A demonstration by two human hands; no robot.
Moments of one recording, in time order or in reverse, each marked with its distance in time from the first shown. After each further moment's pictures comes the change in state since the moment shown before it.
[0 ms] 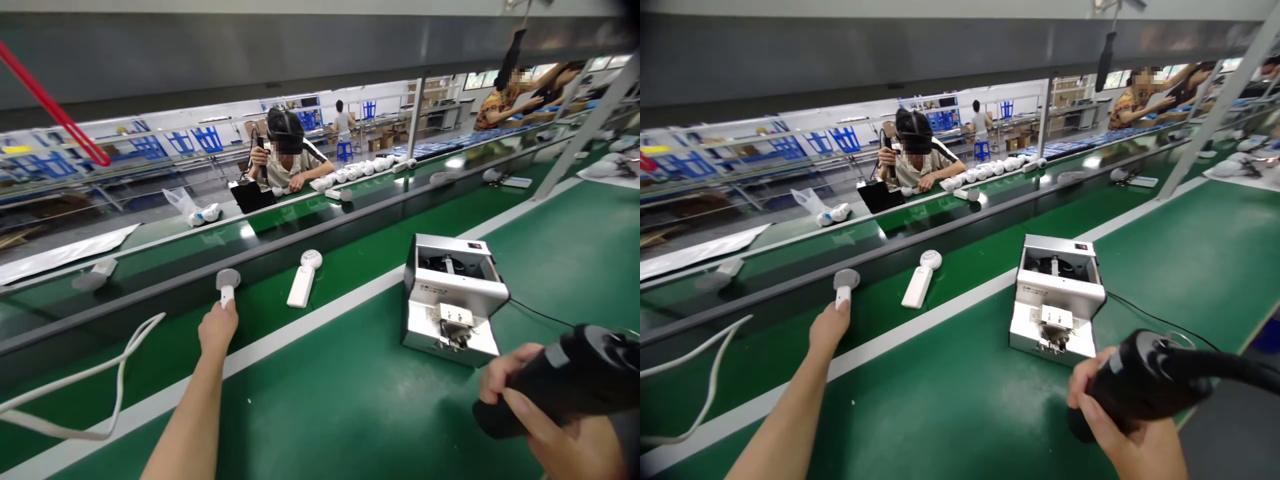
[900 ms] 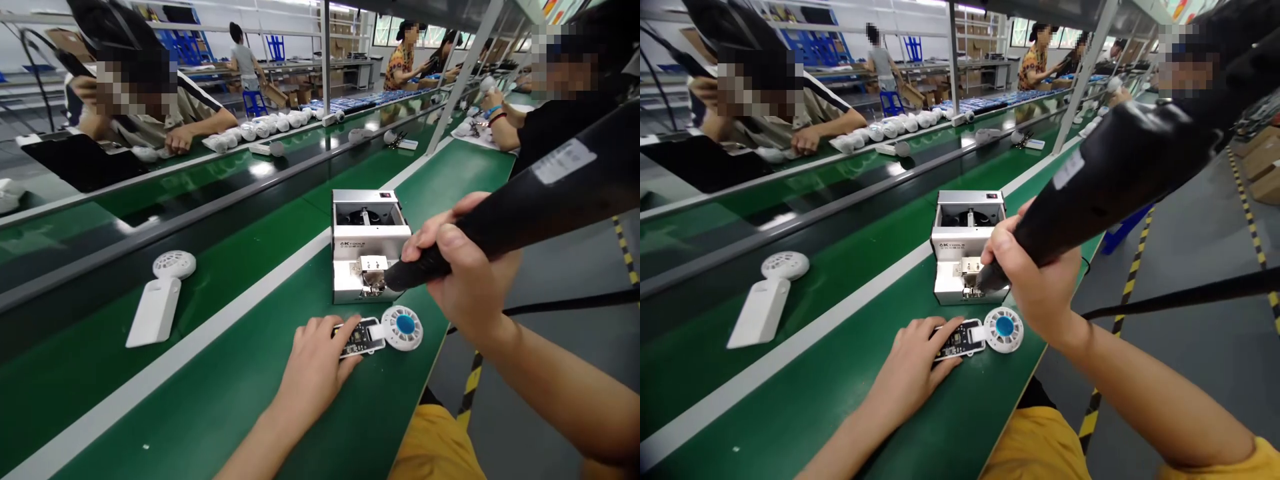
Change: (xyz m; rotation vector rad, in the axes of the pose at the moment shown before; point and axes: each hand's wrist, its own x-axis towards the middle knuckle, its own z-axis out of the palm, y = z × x) left_hand -0.269 0.064 0.061 0.173 -0.805 1.410; right_hand 0.073 -0.087 0.040 0.204 0.208 -0.298
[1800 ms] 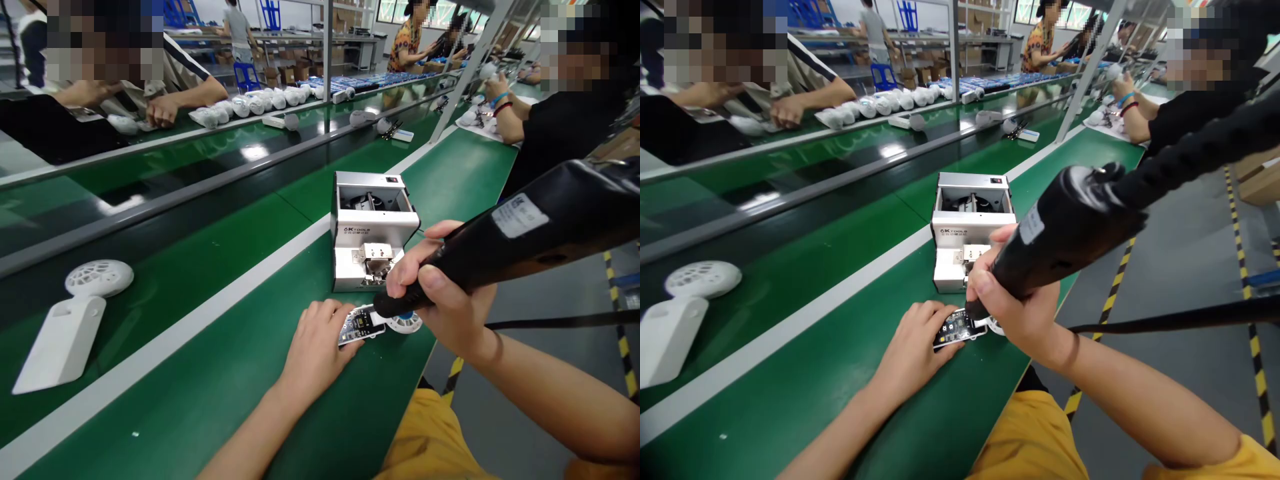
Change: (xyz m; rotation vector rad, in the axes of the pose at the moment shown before) left_hand 0.008 -0.004 0.016 -0.089 0.117 0.038; right_hand -0.041 0.021 -0.008 0.019 -0.240 0.027
